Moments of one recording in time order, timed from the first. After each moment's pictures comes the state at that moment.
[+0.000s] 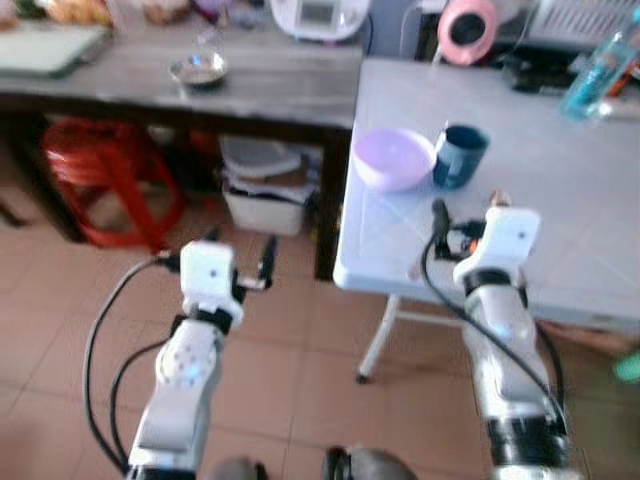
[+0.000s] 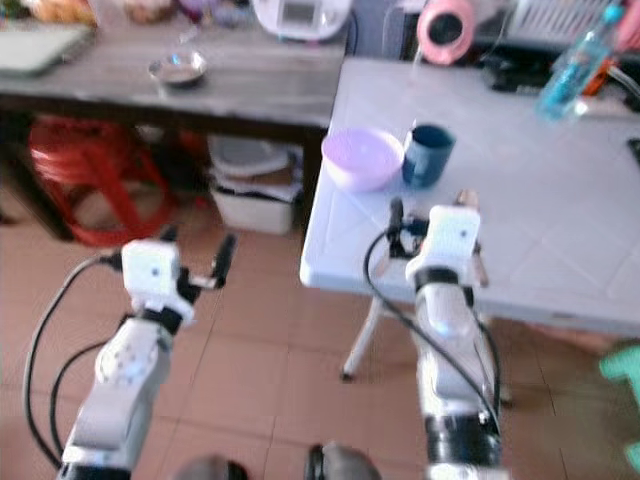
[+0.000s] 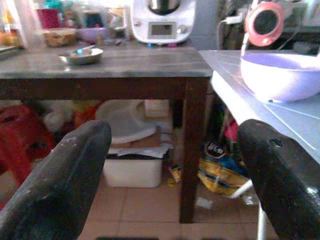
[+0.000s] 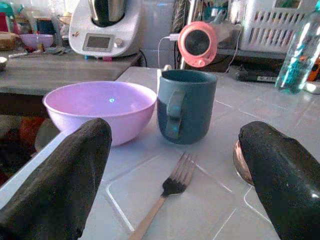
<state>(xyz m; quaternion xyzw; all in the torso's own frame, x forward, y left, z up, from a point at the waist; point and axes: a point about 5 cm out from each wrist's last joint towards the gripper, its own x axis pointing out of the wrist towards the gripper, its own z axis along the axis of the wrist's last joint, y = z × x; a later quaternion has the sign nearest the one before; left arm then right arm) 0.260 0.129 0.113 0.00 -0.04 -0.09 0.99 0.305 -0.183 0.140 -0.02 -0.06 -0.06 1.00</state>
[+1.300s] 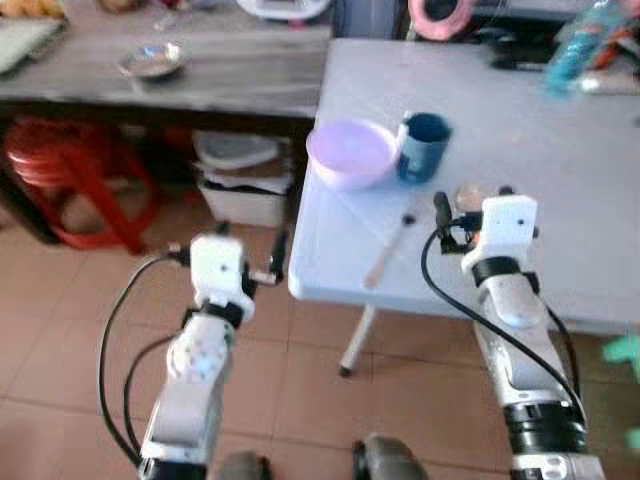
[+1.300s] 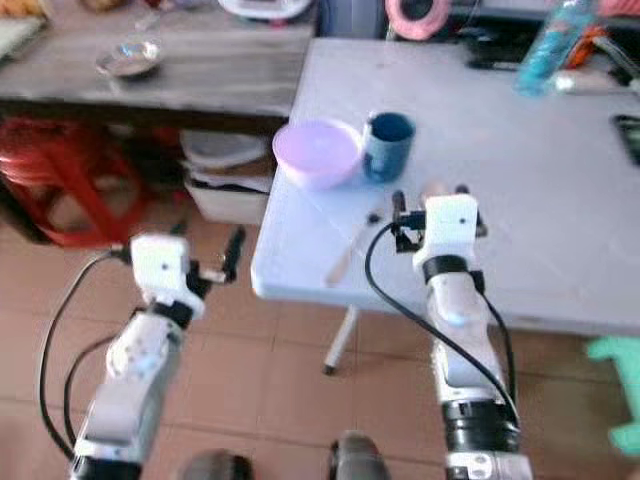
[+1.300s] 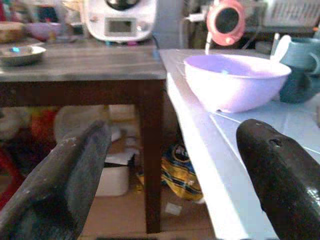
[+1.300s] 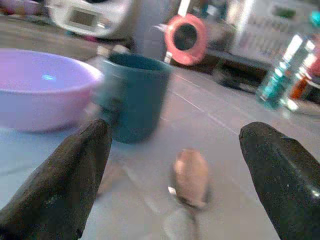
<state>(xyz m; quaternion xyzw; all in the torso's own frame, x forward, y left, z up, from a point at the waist) 0.264 0.122 0.122 0.00 -0.06 -0.10 0.99 0.306 -0.178 0.143 -0.10 -0.08 0.00 0.99</state>
